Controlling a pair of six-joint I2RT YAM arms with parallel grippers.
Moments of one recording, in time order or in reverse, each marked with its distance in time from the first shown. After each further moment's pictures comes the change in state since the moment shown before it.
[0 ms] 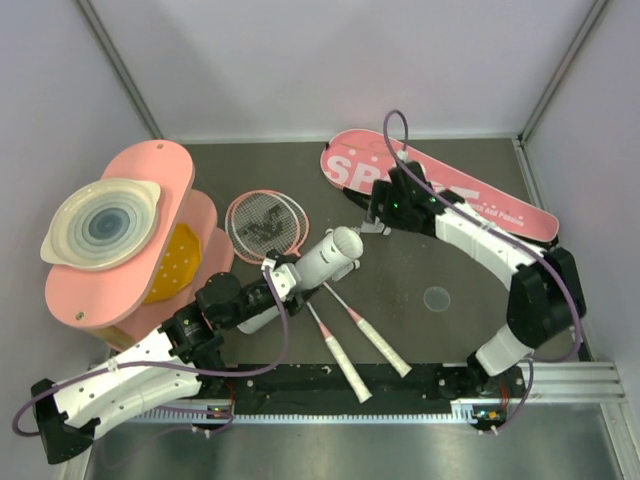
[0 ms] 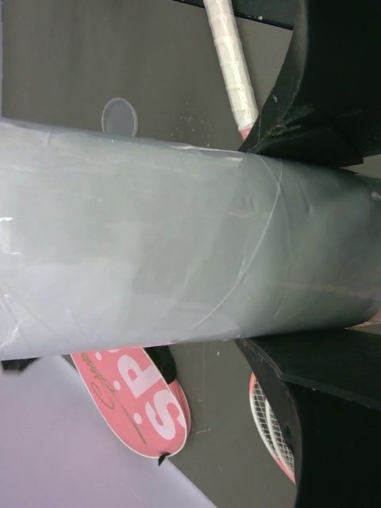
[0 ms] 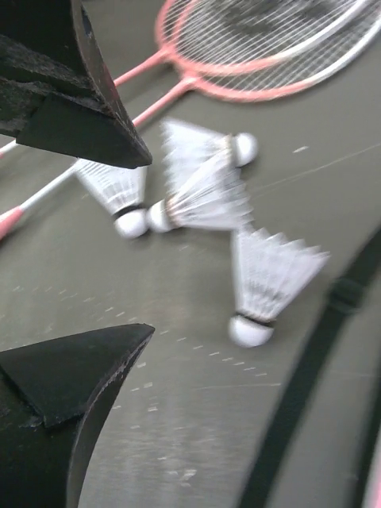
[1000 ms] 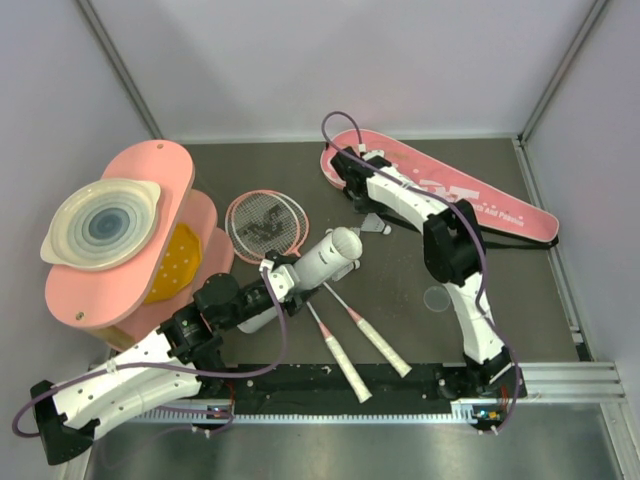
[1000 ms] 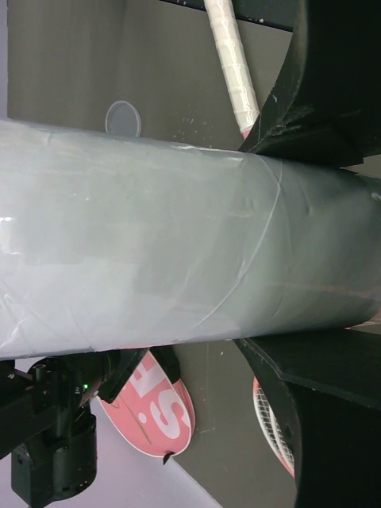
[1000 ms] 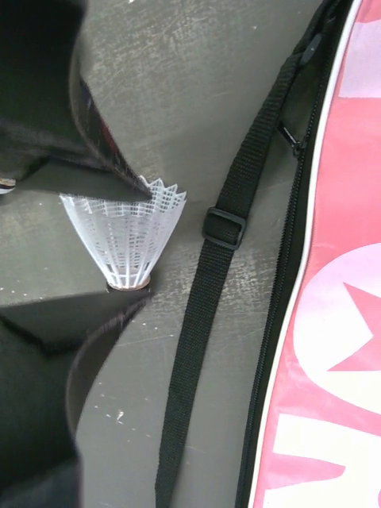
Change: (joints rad) left arm 0.000 -0.014 -0.002 0.000 0.007 0.002; right arm 0.107 0.739 0.867 -0.512 0.486 0.033
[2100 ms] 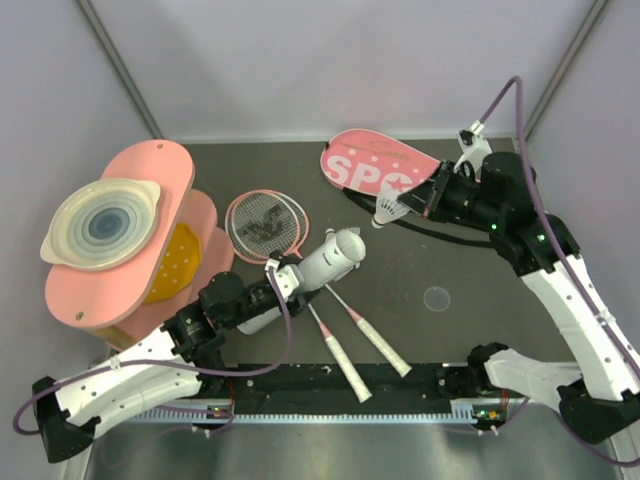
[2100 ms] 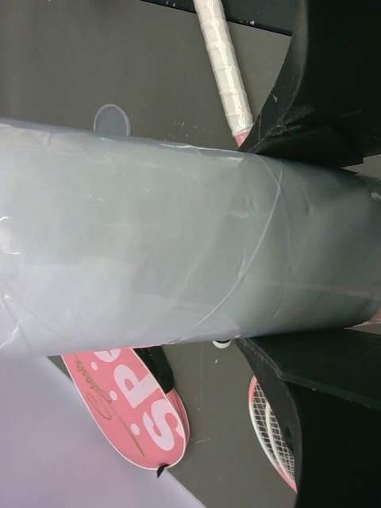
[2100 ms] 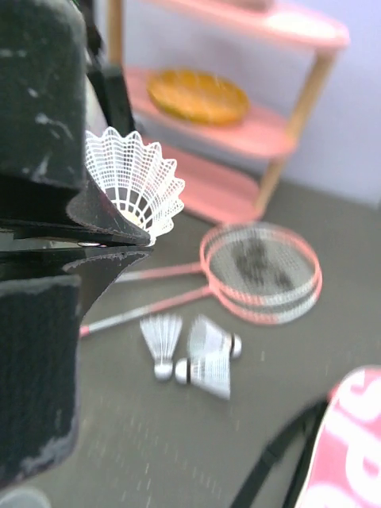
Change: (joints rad) left arm 0.000 0.026 -0.004 0.001 0.009 0.000; right arm -0.156 -1.178 -0.639 0.301 -0.702 -0.013
